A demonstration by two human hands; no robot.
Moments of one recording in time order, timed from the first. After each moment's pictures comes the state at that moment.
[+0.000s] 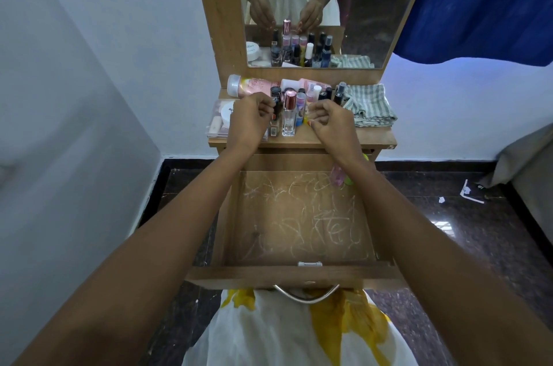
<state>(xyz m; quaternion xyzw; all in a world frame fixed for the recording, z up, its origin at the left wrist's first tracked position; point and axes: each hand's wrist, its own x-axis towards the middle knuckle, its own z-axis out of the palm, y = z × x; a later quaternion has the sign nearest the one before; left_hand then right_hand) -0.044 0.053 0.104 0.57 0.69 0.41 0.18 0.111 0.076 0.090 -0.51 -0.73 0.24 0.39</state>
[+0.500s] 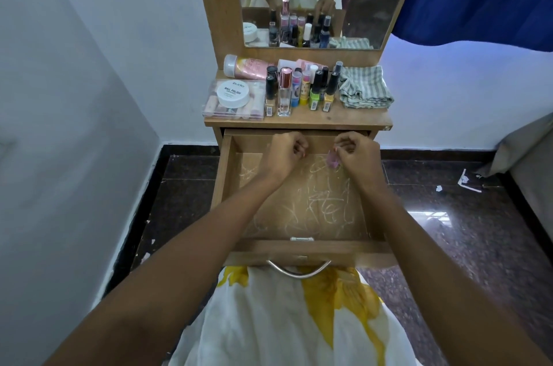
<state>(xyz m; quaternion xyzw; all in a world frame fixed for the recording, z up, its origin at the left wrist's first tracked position) 0.017 0.012 0.036 0.63 0.67 0.31 0.25 0.173 0.027 0.039 -0.58 -0.68 0.24 0.36</state>
